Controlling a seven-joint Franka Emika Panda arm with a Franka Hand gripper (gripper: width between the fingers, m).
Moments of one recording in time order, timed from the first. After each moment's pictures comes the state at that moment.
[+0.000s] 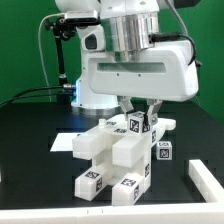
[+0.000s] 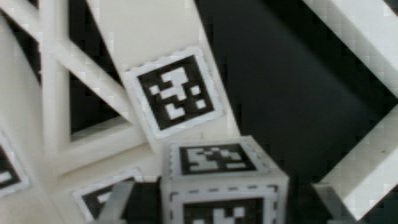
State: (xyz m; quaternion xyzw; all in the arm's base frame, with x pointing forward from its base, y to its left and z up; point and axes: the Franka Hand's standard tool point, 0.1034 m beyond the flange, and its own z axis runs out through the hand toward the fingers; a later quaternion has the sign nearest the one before) arm 0.556 0.042 0.115 -0.88 0.46 0.02 0.05
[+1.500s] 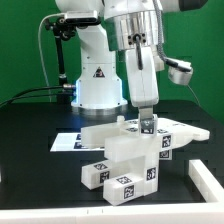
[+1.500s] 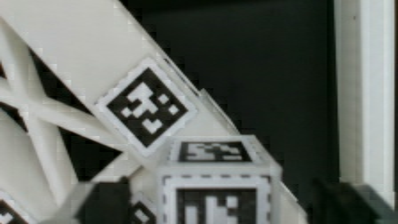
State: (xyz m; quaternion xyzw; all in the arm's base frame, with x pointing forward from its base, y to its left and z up) arm 0.565 0.050 0.116 -0.67 0.74 0.01 0.08
